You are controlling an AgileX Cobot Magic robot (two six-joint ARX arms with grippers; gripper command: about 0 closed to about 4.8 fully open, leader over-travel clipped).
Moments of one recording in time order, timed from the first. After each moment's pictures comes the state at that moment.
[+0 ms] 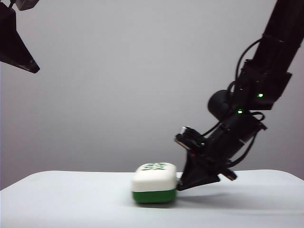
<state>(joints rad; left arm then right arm) -0.12 1.04 0.85 -0.60 0.53 0.44 0.35 2.16 1.23 -0.09 -0.59 0.16</state>
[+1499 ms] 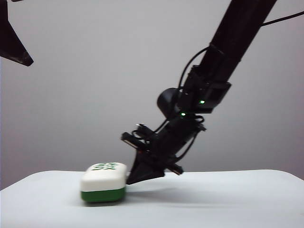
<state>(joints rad) -0.12 0.99 0.85 -0.66 0.53 0.43 0.54 2.34 1.55 -0.10 -0.51 0.30</state>
